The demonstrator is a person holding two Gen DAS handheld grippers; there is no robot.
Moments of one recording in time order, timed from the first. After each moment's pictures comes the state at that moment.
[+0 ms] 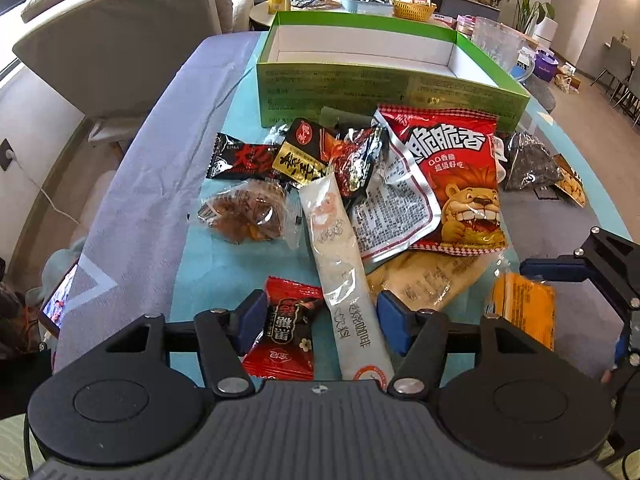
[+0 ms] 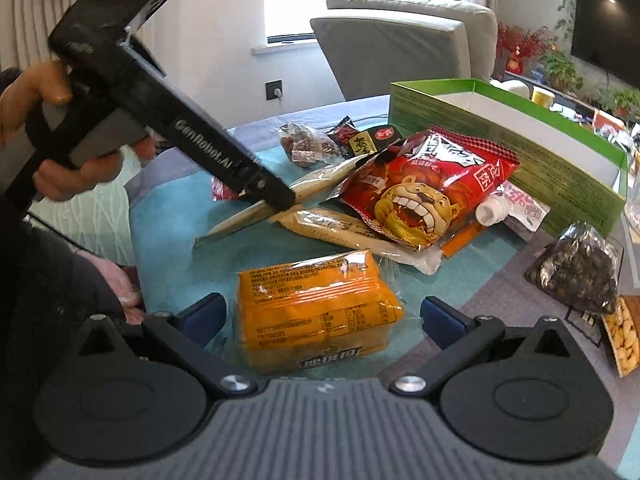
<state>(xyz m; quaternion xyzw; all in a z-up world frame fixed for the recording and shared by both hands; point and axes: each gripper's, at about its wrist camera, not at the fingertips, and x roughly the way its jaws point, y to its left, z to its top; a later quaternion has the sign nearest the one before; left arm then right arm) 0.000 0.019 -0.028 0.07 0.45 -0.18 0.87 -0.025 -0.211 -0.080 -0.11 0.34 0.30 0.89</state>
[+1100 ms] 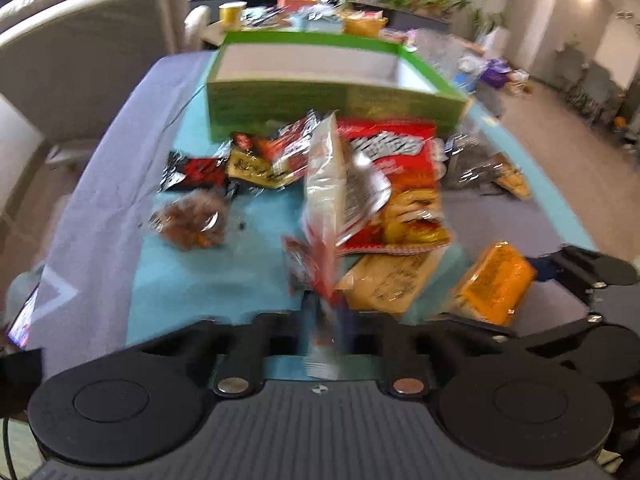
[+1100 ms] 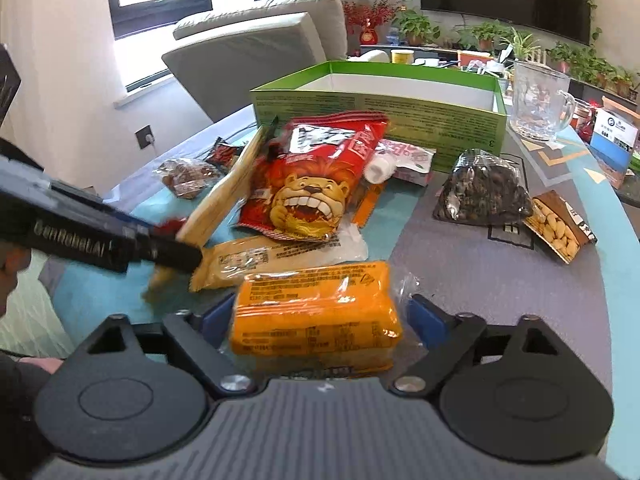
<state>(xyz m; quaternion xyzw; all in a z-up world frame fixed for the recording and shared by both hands) -0.018 0.020 -0.020 0.05 0.42 -0.26 0.87 -0.038 -0.216 -0.077 0.00 0.34 0.11 0.93</state>
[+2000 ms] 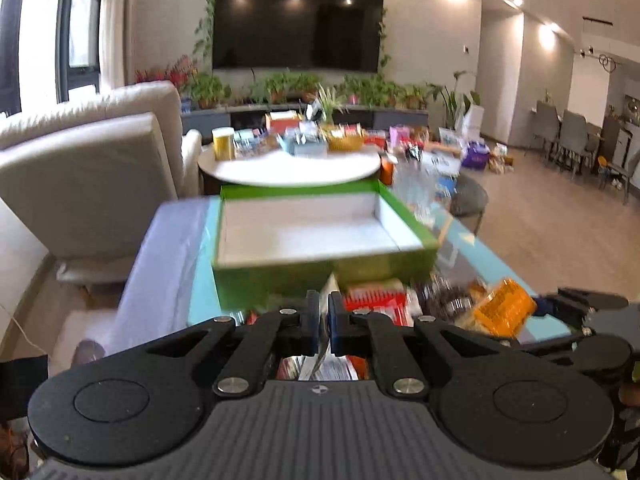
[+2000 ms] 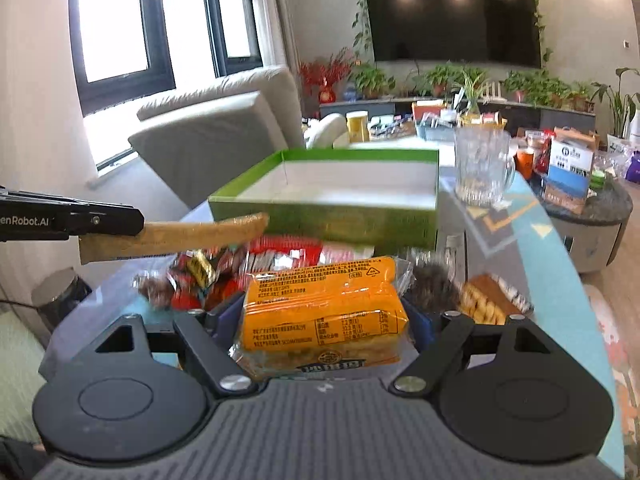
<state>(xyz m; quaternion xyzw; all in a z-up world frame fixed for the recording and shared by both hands) -0.007 0.012 0.066 0.05 0.25 -0.27 0.93 -0.023 -0.250 -0.026 0.04 0.24 0.05 0.97</state>
